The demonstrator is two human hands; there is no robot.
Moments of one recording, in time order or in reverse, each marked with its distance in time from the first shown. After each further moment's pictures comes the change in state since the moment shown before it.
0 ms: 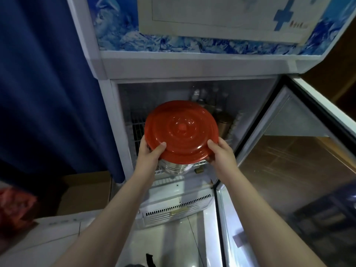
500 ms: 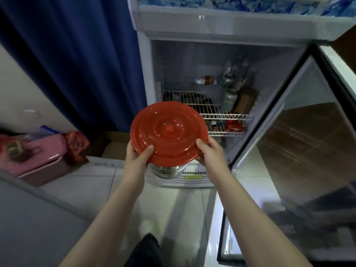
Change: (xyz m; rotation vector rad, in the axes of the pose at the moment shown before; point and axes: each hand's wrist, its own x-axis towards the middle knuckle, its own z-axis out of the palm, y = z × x) left_hand -0.221 -0.040 -0.007 0.045 0.415 0.055; right_hand -0.150 0.045 -0.034 -0.036 -0.276 0.136
